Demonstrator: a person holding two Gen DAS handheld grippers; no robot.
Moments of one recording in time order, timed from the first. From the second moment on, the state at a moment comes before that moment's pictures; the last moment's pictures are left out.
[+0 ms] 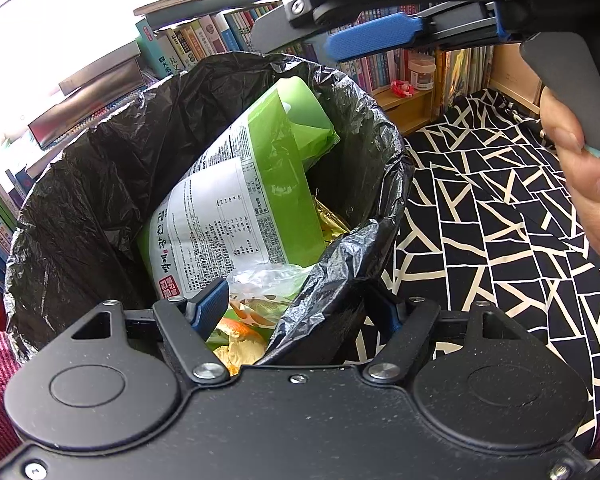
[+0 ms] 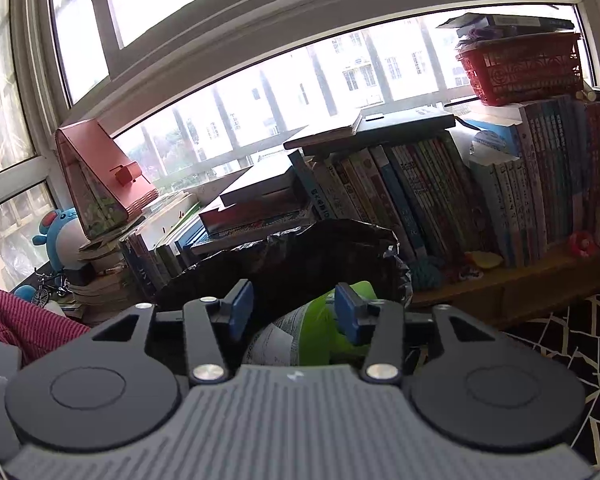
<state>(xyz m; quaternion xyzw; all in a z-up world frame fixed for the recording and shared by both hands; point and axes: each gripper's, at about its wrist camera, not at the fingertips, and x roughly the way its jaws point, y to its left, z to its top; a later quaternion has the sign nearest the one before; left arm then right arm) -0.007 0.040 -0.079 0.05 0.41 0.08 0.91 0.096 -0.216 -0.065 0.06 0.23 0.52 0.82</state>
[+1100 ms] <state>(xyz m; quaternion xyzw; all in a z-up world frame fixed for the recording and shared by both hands) -0.017 0.030 -0.037 0.01 0.40 0.08 0.91 0.100 -0.270 -0.057 0.07 0.28 0.40 0.87</state>
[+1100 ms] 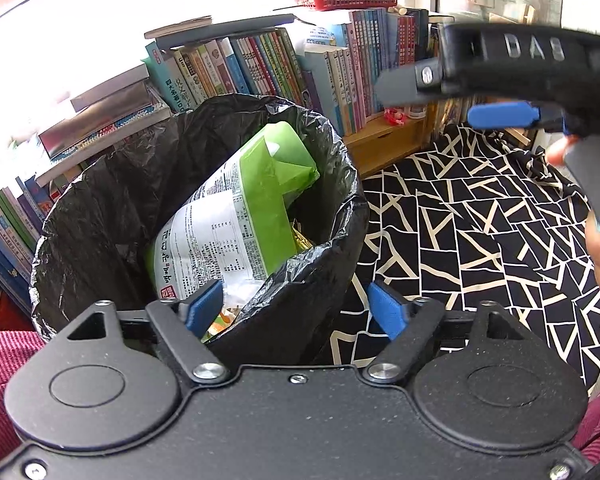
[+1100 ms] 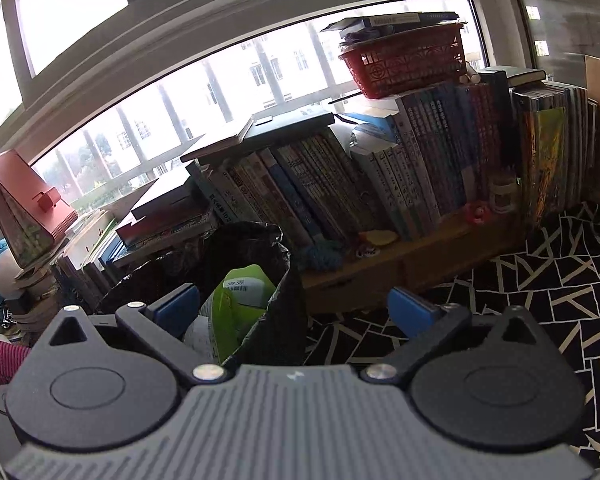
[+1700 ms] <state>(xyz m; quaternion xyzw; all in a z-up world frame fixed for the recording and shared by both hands) -0.008 0.022 -0.034 0.01 0.41 0.09 0.91 0.107 -0.272 -0.075 0.05 0.33 0.38 0.86</state>
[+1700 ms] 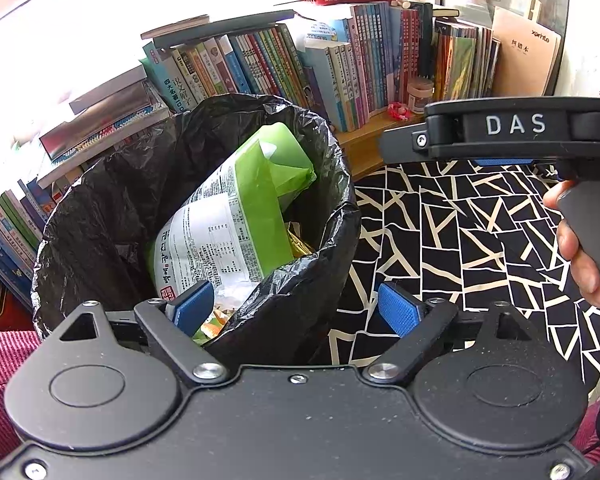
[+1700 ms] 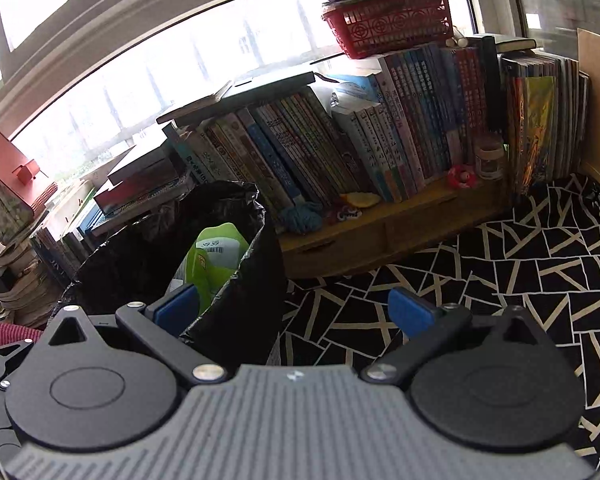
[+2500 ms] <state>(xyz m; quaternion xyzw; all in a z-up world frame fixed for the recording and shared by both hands) -0.004 0.024 -0.040 0.01 0.42 0.09 0.90 0.115 -0.258 -0.094 0.00 0.37 0.34 0.86</state>
